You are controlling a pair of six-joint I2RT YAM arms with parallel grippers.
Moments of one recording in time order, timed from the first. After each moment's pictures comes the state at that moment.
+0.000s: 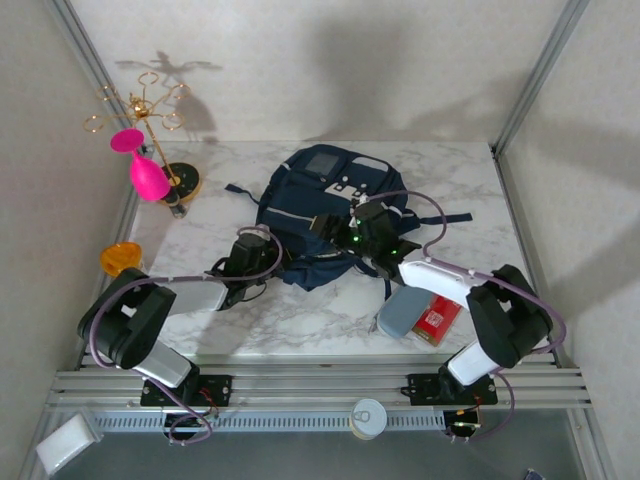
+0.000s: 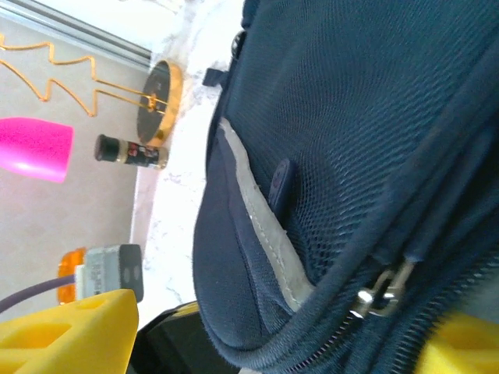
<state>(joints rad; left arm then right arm) -0.51 1.54 0.53 0.40 0.09 -0.86 0.69 1.56 0.87 0.19 -0.18 0.98</state>
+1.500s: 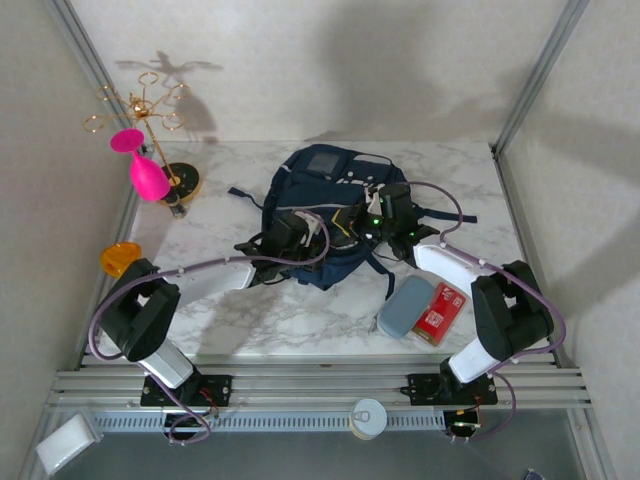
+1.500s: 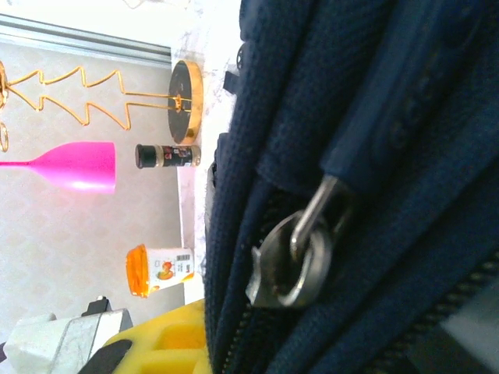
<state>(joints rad) -0.70 1.62 0.94 -0.07 0.02 -0.36 0.49 1.56 0.94 0.11 -0.49 1.07</state>
